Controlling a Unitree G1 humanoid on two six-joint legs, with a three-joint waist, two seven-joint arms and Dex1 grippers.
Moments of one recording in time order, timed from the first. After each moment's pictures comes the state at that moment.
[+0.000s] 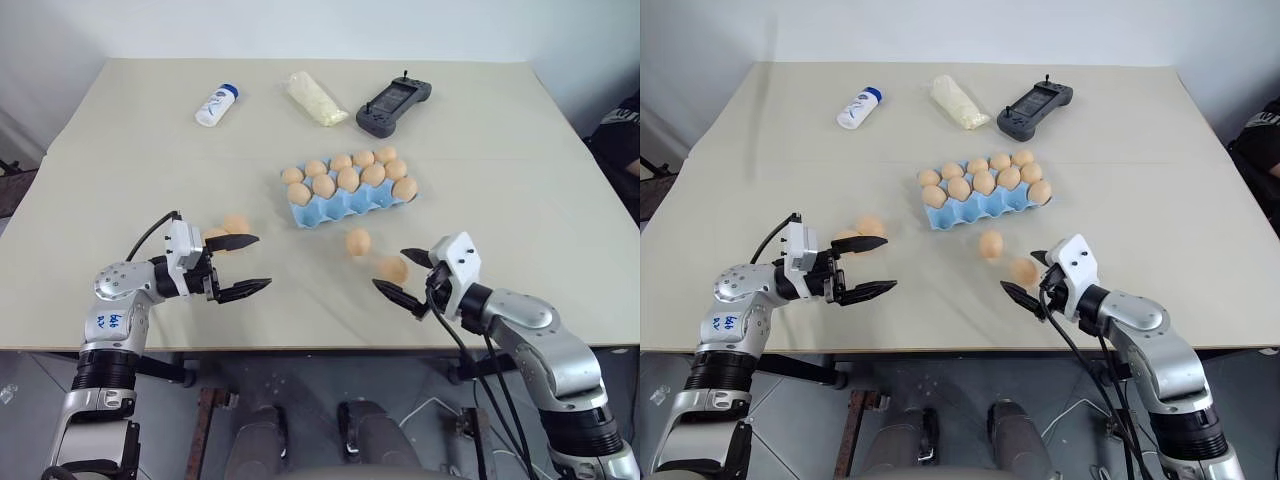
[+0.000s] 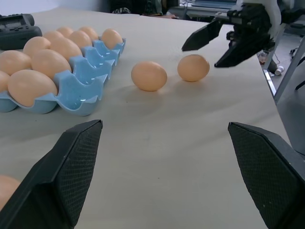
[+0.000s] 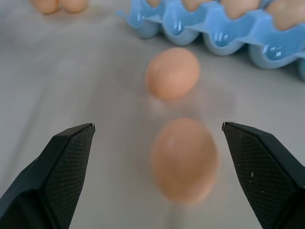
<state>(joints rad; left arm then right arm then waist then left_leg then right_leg) -0.41 0.56 0.10 0.32 -0.42 -0.01 -1.24 -0.19 -0.54 0.03 -0.33 0.36 0.57 0.64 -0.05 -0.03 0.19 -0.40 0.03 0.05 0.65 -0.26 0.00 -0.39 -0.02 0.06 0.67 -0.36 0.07</state>
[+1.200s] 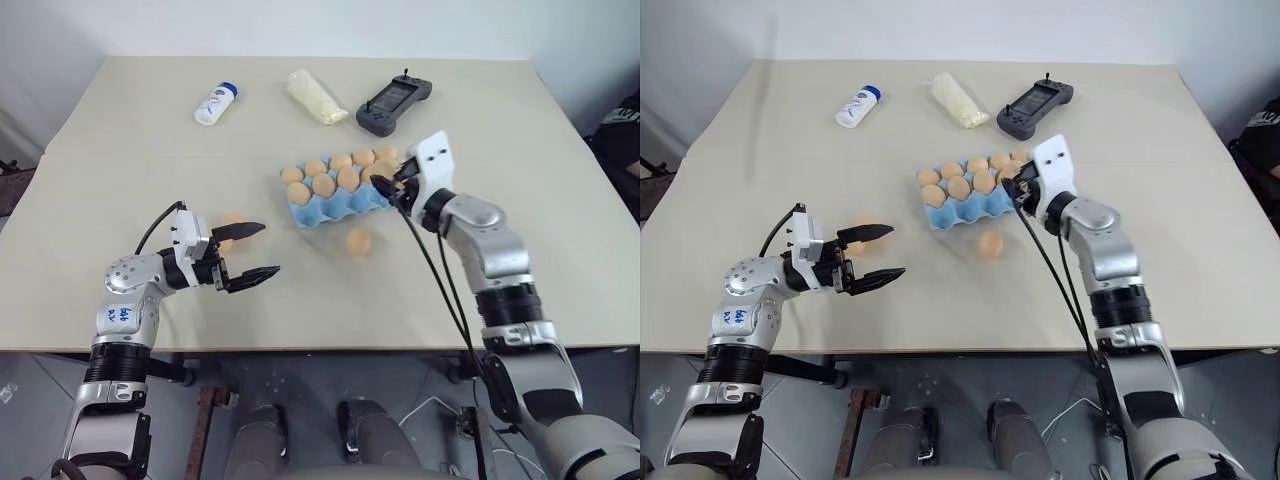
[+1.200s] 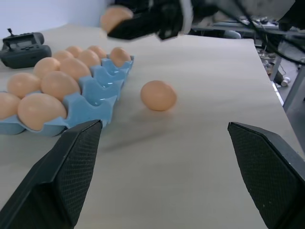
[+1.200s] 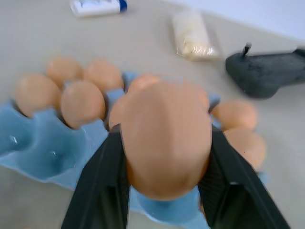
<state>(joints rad) -0.45 0.51 0.10 0.32 -0.42 -0.01 -1.19 -0.84 -0.32 0.04 0.46 0.14 0.32 0.48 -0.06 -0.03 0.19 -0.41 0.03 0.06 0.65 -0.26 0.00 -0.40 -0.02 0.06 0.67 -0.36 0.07</state>
